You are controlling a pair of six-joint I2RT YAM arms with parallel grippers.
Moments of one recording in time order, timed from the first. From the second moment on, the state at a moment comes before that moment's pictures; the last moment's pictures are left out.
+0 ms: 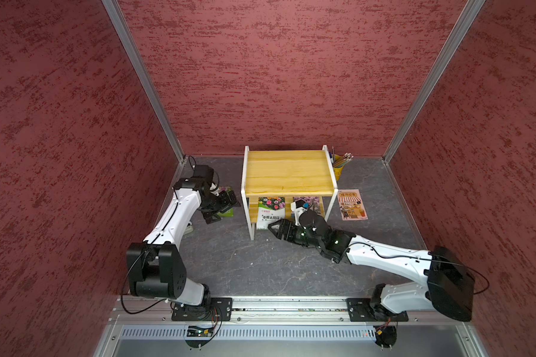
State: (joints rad) left arm -0.03 1.49 1.26 -1.08 0.36 -0.51; right arm 0.97 1.37 0.81 0.08 -0.06 1.10
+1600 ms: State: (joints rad) left arm -0.06 1.52 1.23 -1.04 0.36 -0.56; right arm 0.98 0.91 0.60 -0.12 -0.14 1.16
